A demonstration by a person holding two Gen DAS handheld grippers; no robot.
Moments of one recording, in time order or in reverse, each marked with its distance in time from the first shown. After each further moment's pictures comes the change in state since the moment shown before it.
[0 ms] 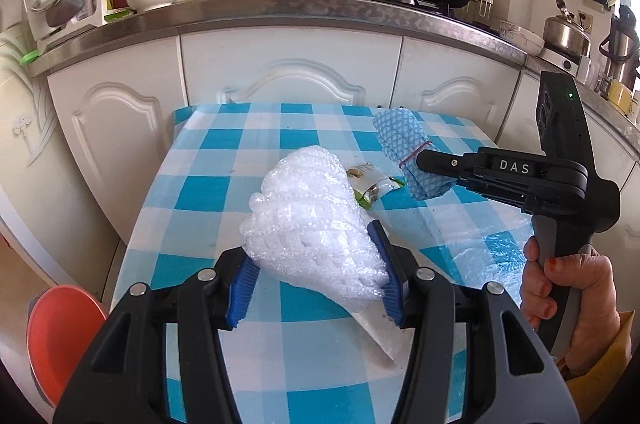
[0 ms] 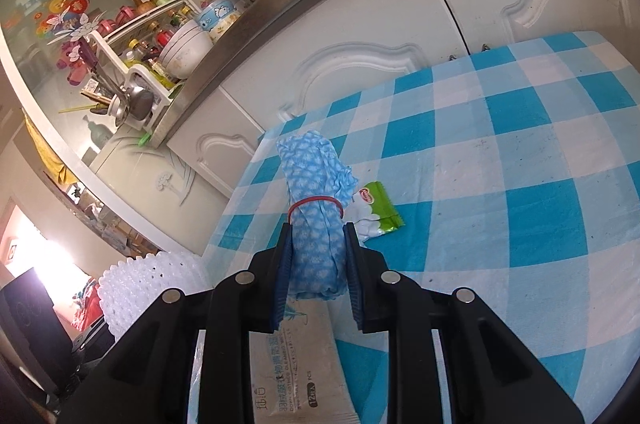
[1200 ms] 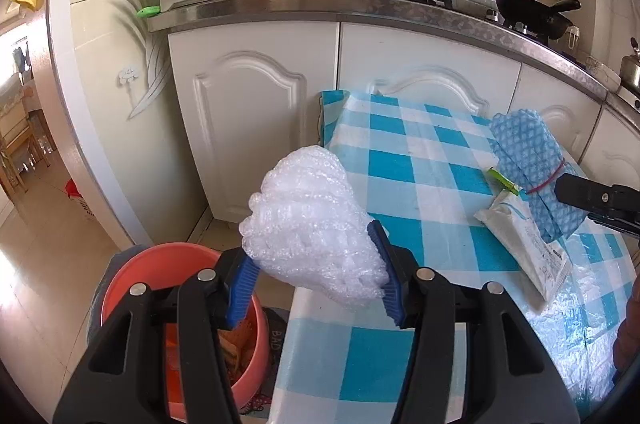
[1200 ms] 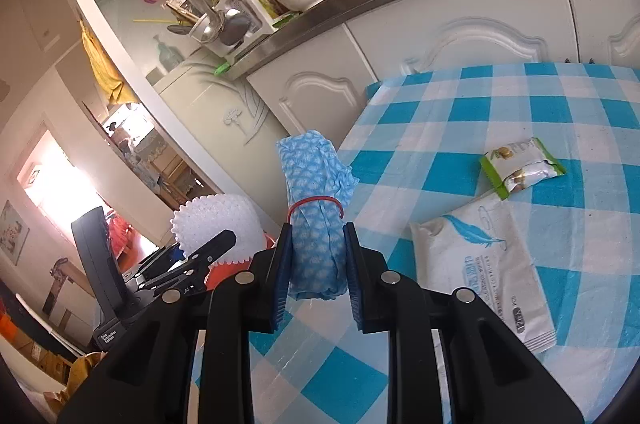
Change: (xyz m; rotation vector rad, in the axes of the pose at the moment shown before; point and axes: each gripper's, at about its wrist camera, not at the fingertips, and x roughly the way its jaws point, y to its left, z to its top) left arm -0.049 0.136 -0.038 -0.156 -0.008 0.267; right arm 0.008 0.141 -0.063 -0.206 0.115 0.131
